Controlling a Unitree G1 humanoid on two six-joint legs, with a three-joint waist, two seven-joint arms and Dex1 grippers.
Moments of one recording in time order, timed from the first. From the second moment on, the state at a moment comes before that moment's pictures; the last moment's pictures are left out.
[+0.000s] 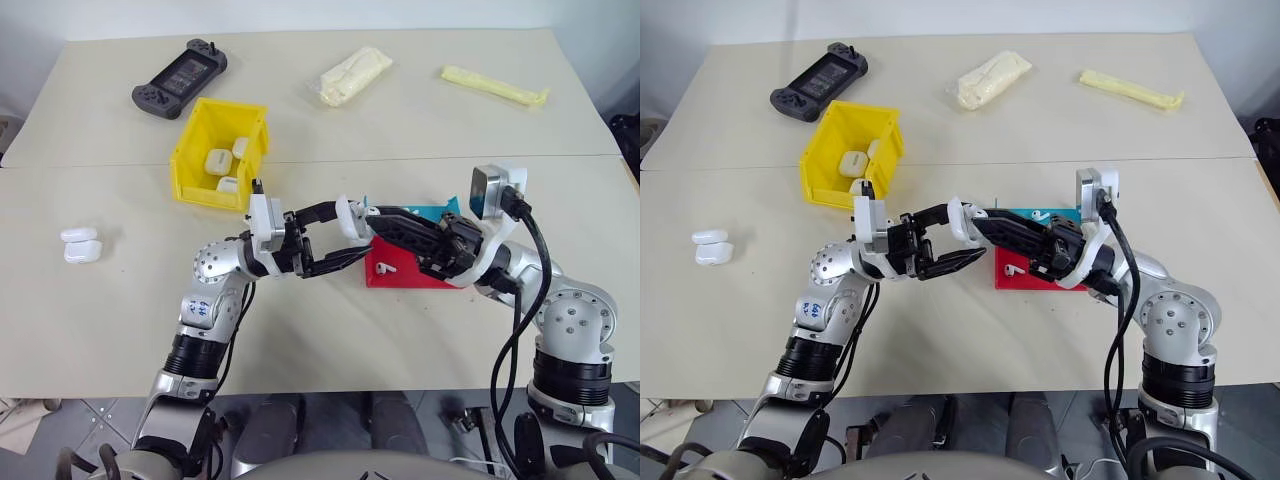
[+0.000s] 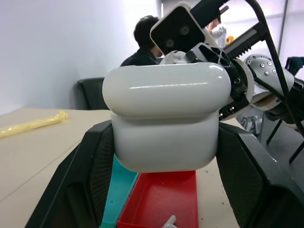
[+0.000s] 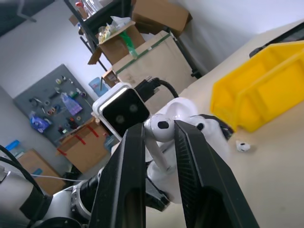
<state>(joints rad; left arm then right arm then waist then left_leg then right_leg) -0.44 0.20 -0.10 0.05 -0.47 -0.03 -1.03 -0.37 -0.41 -0.20 -0.35 1.12 0.92 0.77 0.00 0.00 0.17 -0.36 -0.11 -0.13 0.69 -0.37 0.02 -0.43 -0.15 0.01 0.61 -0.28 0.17</state>
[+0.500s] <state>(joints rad) -0.44 0.20 -0.09 0.05 -0.47 -0.02 -1.03 -0.35 -0.40 -0.16 -0.34 1.09 0.85 0.76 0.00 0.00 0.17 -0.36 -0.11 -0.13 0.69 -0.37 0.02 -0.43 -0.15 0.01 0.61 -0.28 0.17</state>
